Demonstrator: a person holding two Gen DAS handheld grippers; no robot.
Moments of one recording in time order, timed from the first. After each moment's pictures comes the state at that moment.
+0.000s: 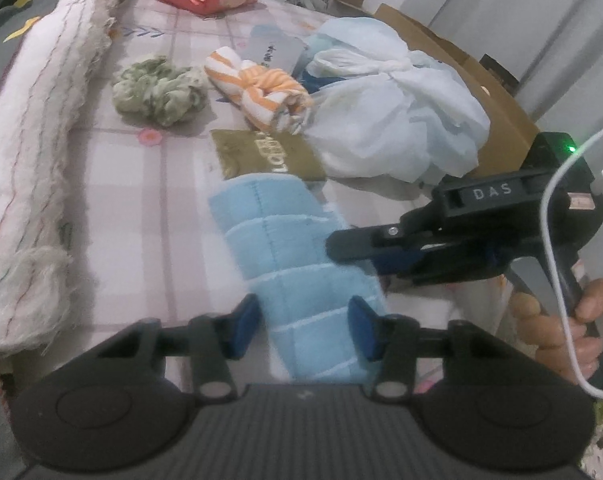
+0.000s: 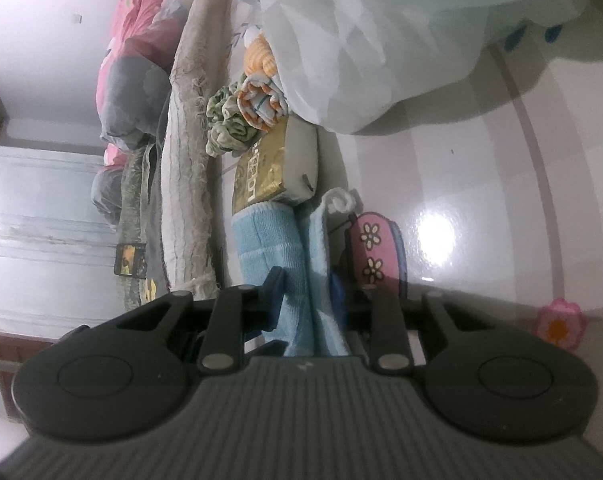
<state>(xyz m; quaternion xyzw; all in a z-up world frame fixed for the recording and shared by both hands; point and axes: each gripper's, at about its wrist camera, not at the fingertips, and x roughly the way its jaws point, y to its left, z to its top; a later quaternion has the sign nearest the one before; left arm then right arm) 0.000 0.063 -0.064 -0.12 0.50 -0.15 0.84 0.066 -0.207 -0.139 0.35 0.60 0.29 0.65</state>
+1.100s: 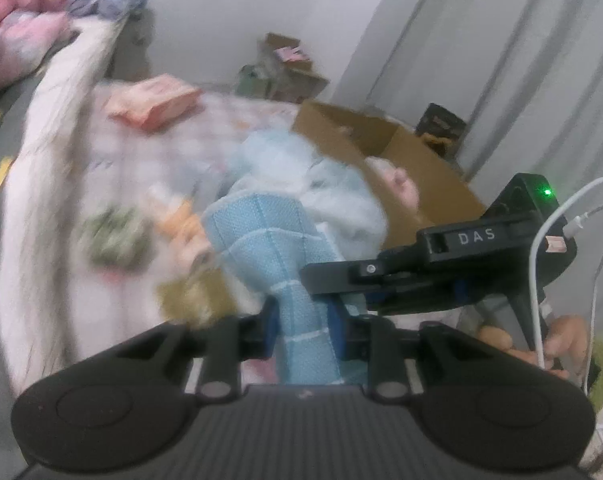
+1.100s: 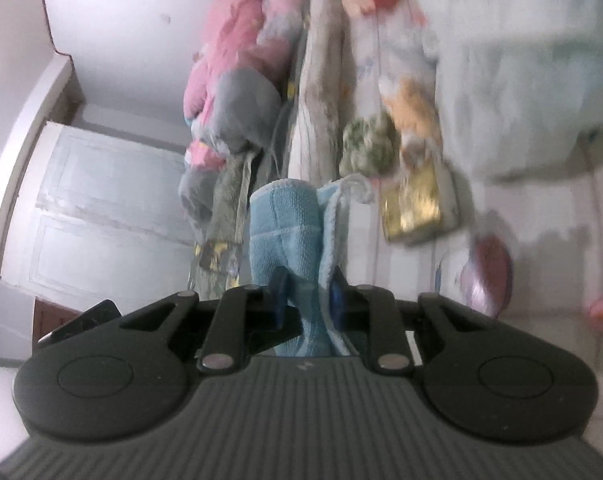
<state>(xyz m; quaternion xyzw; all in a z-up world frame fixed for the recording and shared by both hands) 0.006 0.030 0.049 -0.10 0.40 -0.20 0.89 0.065 -0.226 -0.037 0.37 0.50 0.38 0.68</state>
